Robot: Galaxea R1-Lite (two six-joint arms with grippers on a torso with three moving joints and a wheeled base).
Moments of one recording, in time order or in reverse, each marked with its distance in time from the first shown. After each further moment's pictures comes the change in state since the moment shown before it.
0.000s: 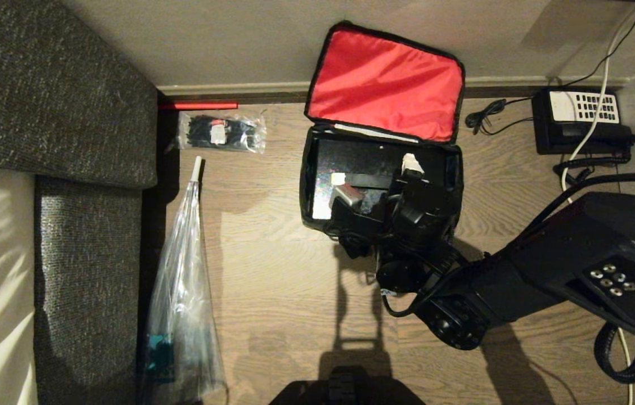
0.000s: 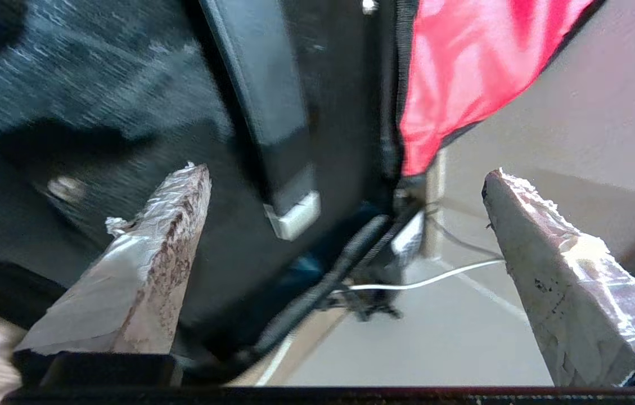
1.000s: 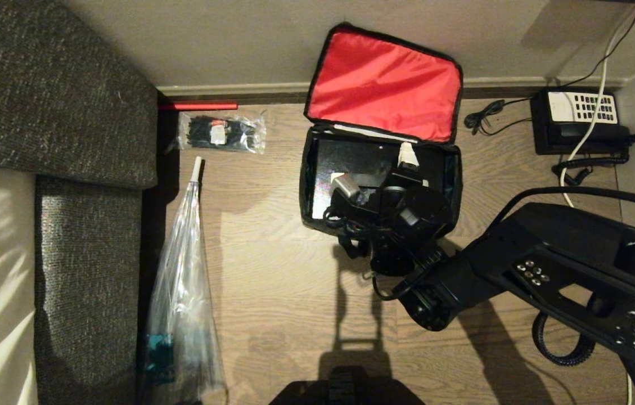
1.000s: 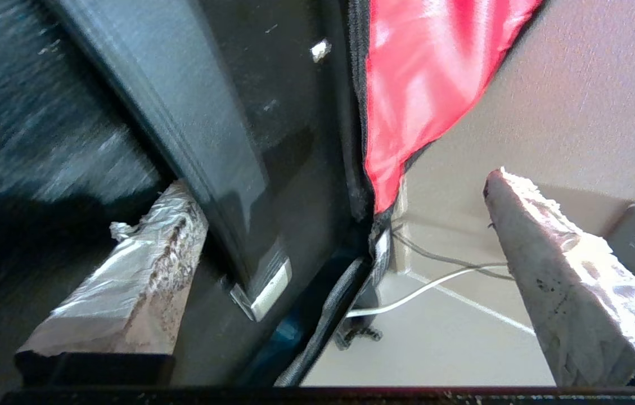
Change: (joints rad) left arm 0.000 0.000 0.000 0.000 0.000 0.001; right arm -0.083 0.165 -0.158 -0.201 0.105 -0.109
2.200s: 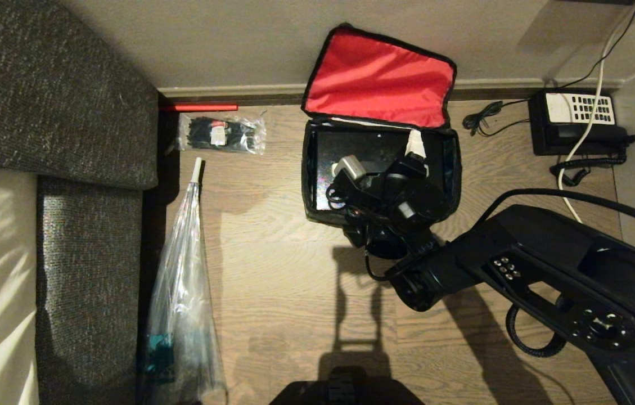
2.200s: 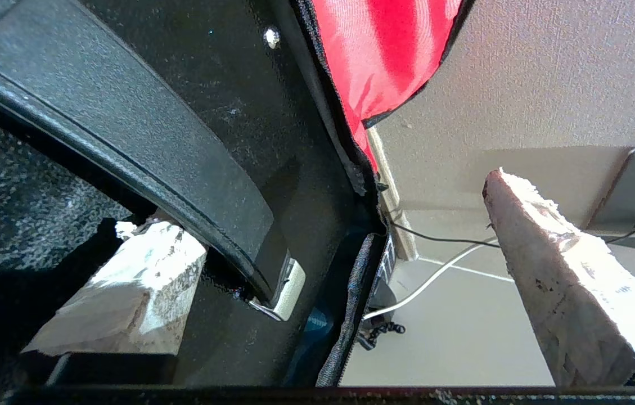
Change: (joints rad) left arm 0.000 0.000 0.000 0.000 0.000 0.000; right arm -0.056 0.124 -0.169 -0.005 0.017 0.108
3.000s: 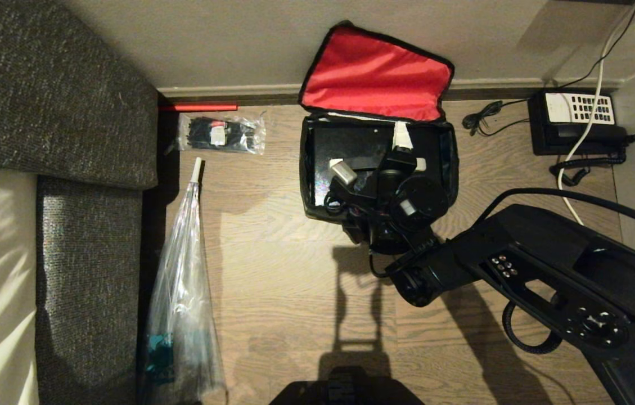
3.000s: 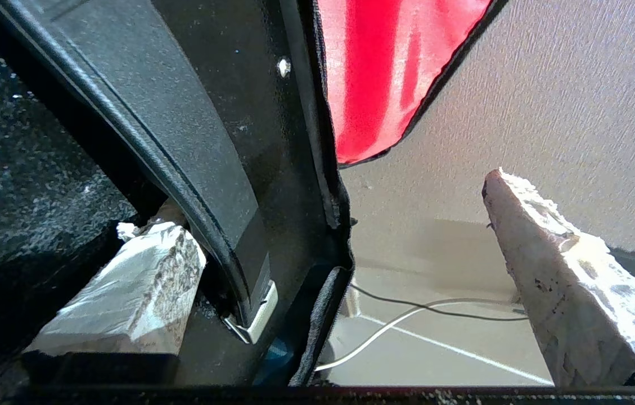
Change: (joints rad) left arm 0.000 0.000 0.000 0.000 0.000 0.000; right arm -0.005 0.020 -0.033 0.005 0.149 -0.205
